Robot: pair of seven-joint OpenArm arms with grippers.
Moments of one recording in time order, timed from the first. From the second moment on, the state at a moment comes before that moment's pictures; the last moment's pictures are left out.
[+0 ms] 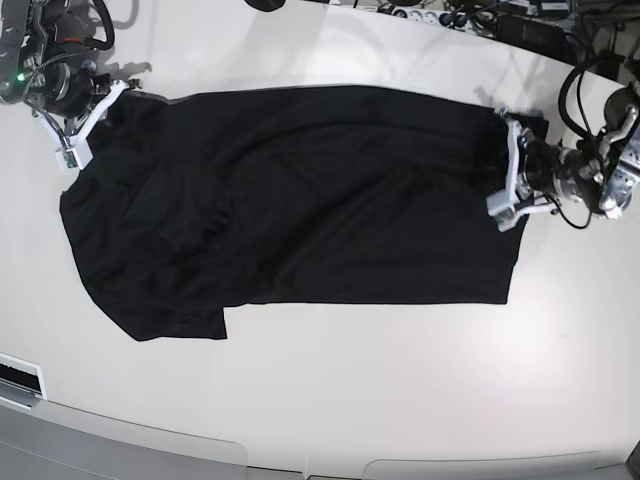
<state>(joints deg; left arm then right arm) -8.0 -44.3 36.3 70.8 -36.4 -38.2 41.0 -22.3 16.0 19.8 87.4 21.0 33.7 -54.2</state>
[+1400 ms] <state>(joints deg) -9.9 -53.5 34.8 86.0 -42.2 -37.8 48.1 -25.4 22.8 19.7 92.0 23.3 29.9 -64.2</state>
